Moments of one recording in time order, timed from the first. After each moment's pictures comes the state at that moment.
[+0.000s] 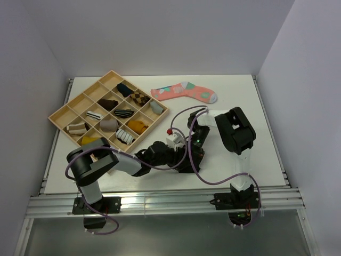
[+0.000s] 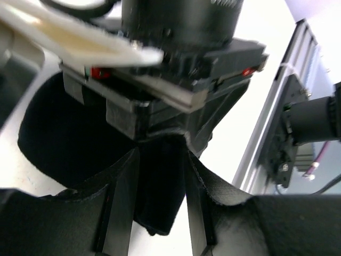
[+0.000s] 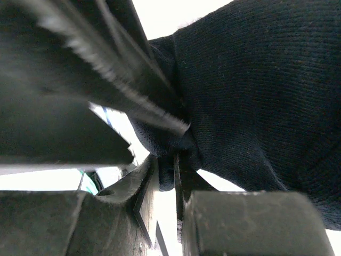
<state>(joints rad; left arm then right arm) -1.03 1.75 0.60 0.79 0.19 -0.62 0.46 2.07 1.23 -1.28 -0.72 -0.94</state>
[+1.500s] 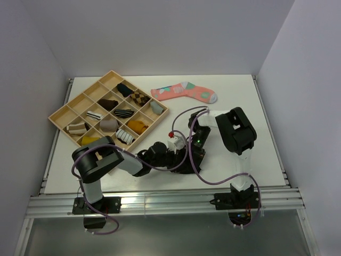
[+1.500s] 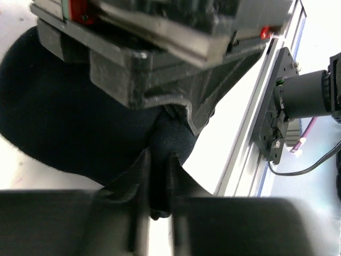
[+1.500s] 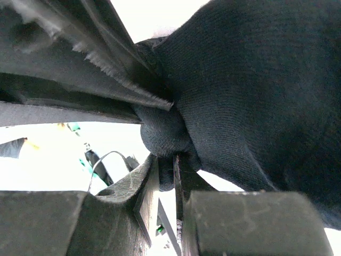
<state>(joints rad) -1.02 1.81 0.59 0.80 0.31 -0.65 0.46 2.07 1.21 -1.26 -0.71 -0.86</state>
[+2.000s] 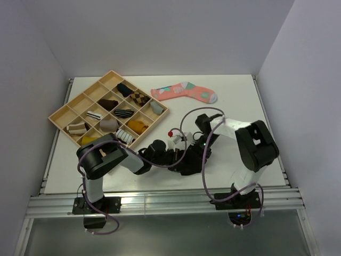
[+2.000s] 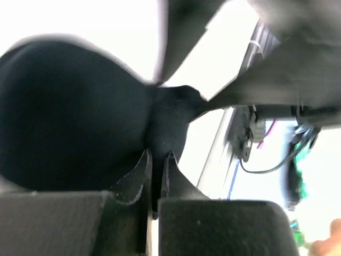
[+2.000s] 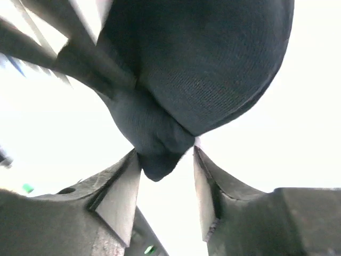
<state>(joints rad) -0.99 1.88 0.62 0.85 0.44 -0.78 0.43 1.75 0.98 -0.99 -0.60 -0.61</state>
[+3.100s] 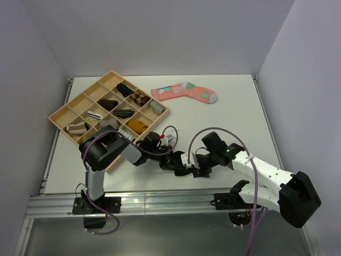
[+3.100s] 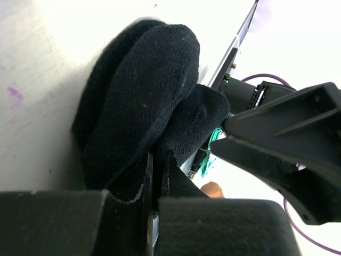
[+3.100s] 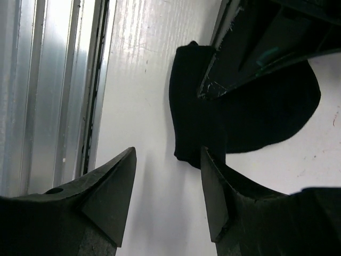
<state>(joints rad) -0.80 1.96 0.66 0.66 0.77 -1.18 0.60 1.05 0.53 -0.61 -0.67 -0.99</state>
